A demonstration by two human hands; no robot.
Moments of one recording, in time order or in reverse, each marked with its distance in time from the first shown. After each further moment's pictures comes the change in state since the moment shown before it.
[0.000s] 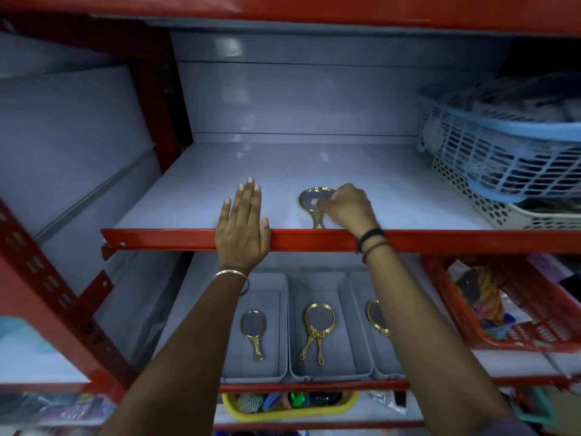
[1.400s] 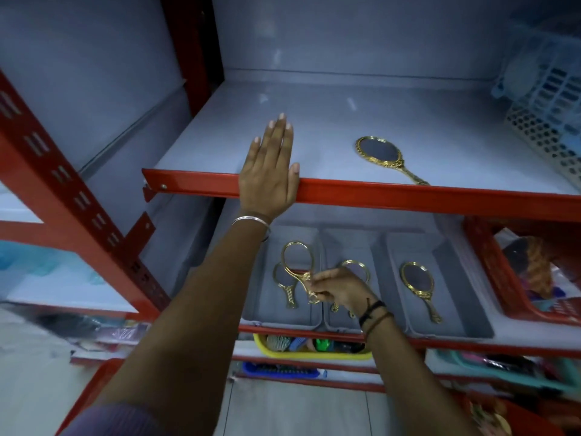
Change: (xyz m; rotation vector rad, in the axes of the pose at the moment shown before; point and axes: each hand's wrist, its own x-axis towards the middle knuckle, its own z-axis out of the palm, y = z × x) left_hand 0.002 -0.038 -0.002 -0.014 0.024 0.079; right_hand -0.104 0.109 0.151 0.443 -0.669 0.455
